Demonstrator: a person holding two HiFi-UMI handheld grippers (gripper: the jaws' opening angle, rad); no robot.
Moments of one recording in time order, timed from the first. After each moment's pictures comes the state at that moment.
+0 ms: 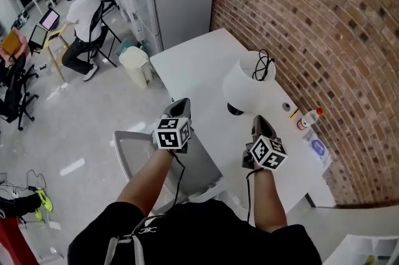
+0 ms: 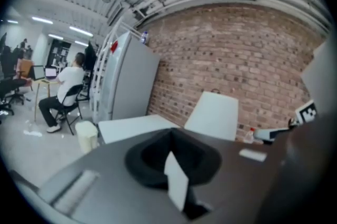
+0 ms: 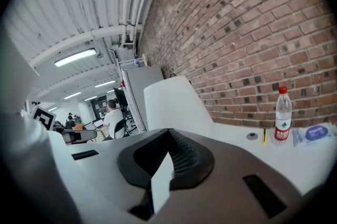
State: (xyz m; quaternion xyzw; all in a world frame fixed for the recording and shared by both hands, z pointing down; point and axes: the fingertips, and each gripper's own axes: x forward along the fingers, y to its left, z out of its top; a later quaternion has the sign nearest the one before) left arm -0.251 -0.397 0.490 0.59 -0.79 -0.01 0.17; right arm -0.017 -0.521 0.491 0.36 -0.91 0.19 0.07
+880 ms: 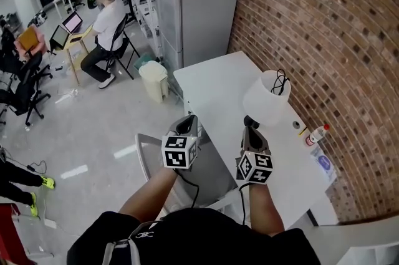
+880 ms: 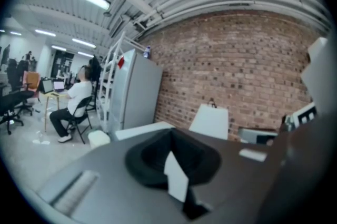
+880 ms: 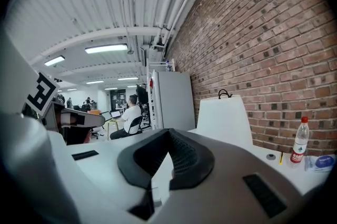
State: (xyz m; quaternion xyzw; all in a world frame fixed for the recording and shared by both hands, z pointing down) left arm -0.252 -0.284 0.426 0.57 -0.81 0.00 0.14; right arm -0.096 -0.394 0.435 0.28 -0.95 0.07 0.06
